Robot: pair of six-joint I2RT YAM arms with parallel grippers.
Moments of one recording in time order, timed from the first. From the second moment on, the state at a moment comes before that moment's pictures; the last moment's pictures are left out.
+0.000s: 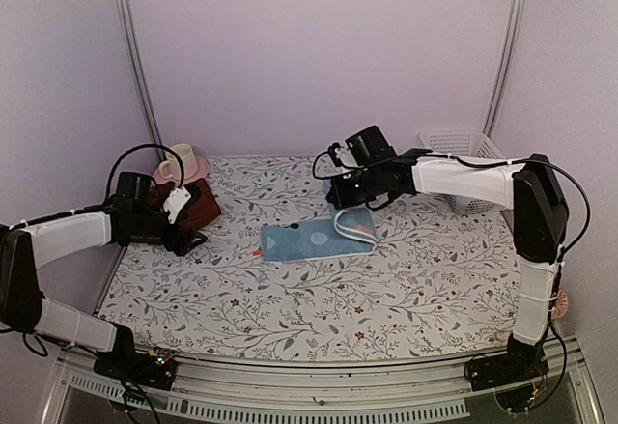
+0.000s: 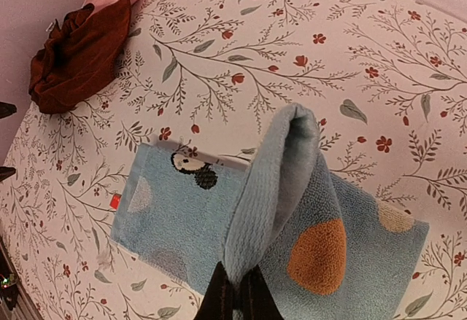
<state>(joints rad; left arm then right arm) -0.11 1.27 0.67 -0.20 0.38 0.57 0.73 1.96 1.56 -0.36 -0.06 0.32</state>
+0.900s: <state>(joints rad) -0.11 1.29 0.67 -0.20 0.39 0.57 0.83 2.18 1.73 -0.38 -0.12 0.30</state>
